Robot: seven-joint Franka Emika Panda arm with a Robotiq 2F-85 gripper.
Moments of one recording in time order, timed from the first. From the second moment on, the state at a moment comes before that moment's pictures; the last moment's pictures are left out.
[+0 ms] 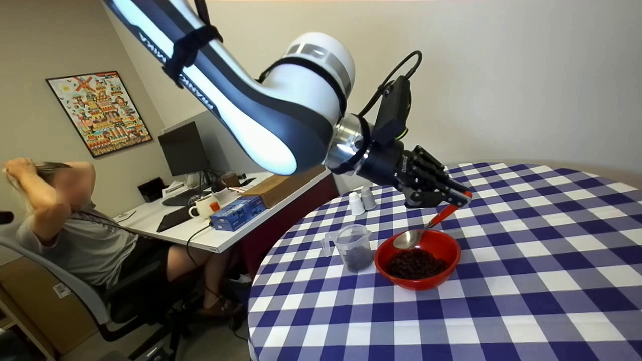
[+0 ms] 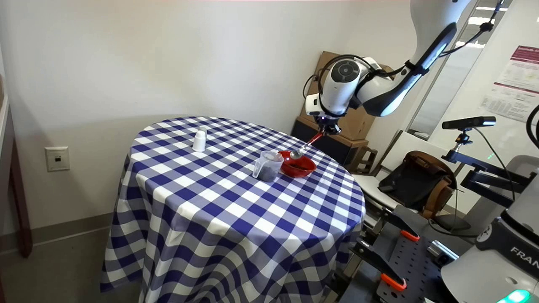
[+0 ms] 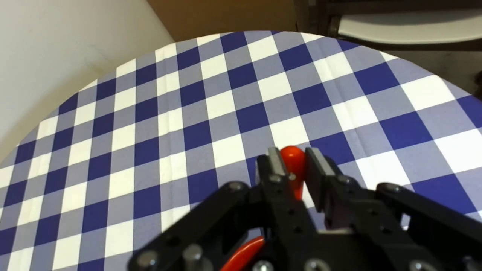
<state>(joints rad) -0.25 0.43 -0.20 -2.17 -1.84 2.64 -0.27</state>
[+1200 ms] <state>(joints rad) -0.30 0.48 -0.14 -2.15 -2.31 2.61 0.05</state>
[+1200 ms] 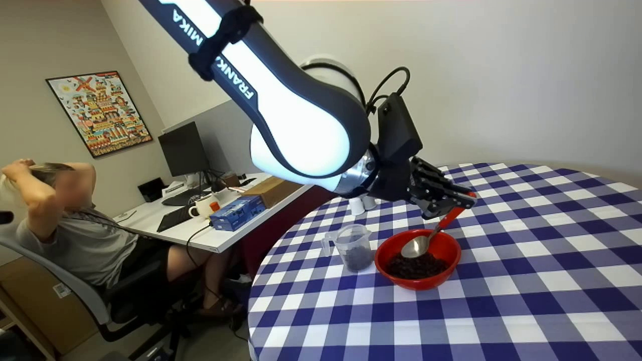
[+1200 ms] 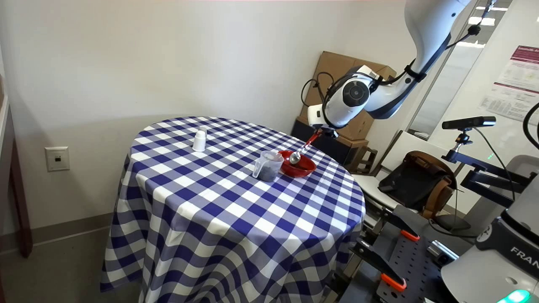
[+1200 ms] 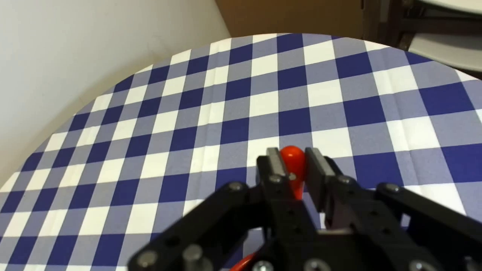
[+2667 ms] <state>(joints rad) -0.30 0.51 -0.08 -2.11 -2.51 2.51 0.21</state>
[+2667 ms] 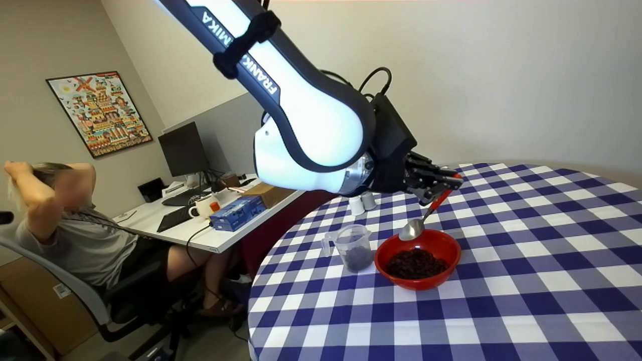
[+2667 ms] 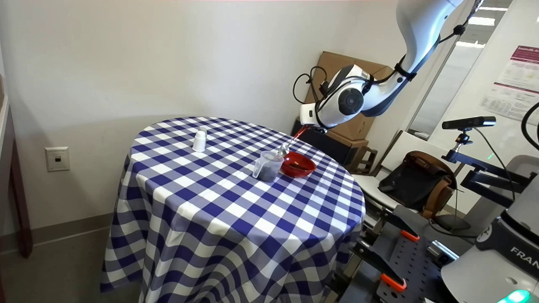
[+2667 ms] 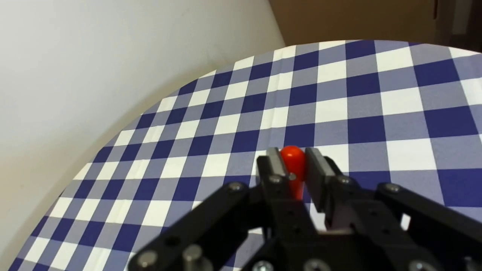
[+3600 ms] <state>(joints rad) -0.31 0.50 -0.14 -2.25 -2.44 2.34 0.20</state>
